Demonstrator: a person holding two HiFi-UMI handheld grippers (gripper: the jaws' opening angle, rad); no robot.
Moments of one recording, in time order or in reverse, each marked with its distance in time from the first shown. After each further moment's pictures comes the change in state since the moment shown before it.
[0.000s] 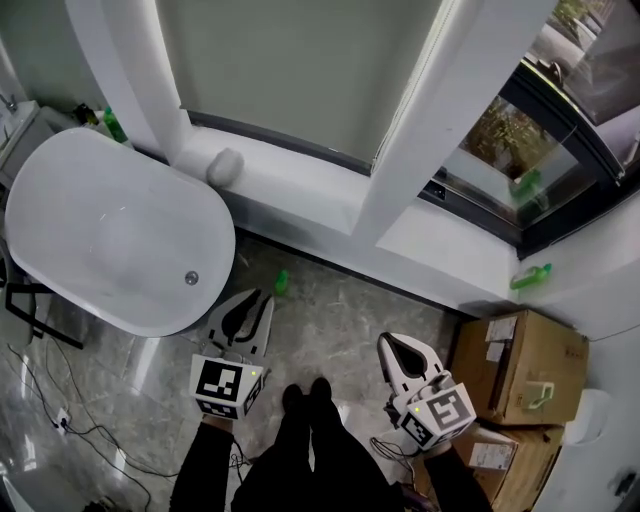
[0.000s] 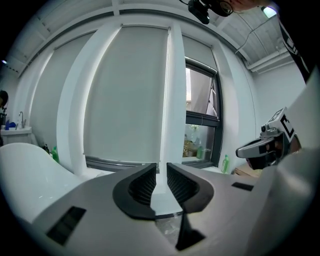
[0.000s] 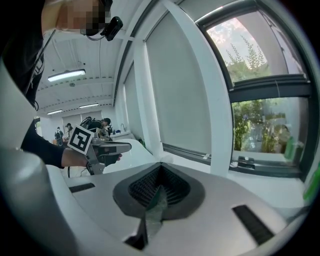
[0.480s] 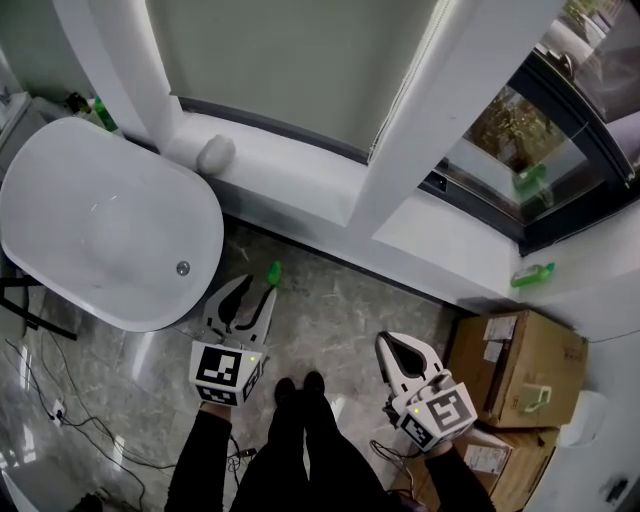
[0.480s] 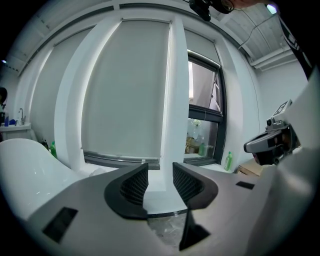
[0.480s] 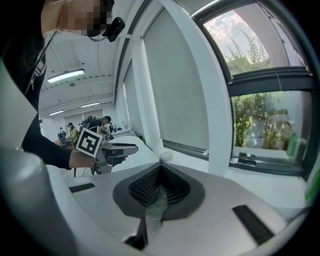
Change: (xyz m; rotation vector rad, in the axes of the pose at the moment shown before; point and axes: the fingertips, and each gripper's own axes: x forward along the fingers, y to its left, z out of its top) left arm 0.044 -0.002 -0.031 -0.014 0.035 0.014; right arm 0.006 -0.027 -0.015 0.009 0.041 0.029
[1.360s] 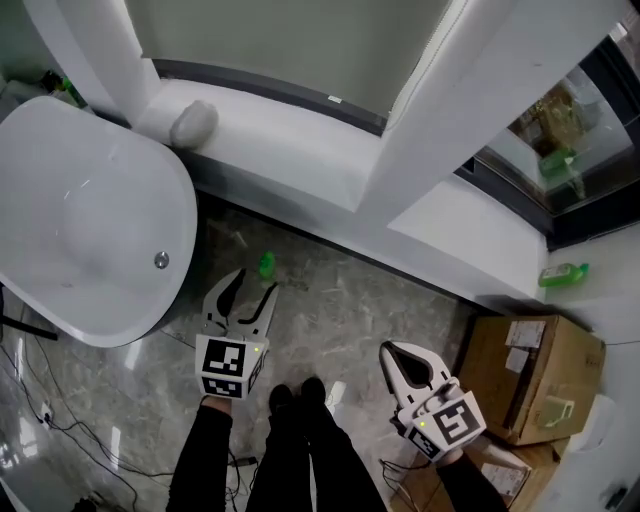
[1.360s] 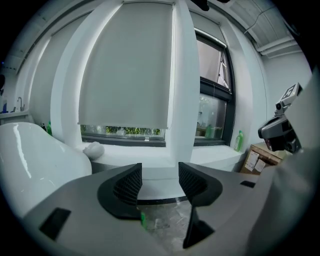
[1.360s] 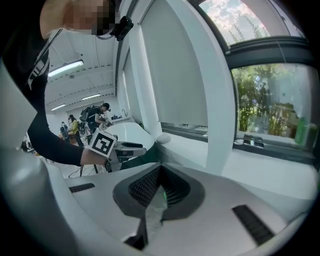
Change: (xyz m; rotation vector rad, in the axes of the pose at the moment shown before) left arm 0.097 0.036 -0.168 0.002 0.124 0.037; right arm 0.074 -0.057 -0.123 -0.010 0.108 0.041
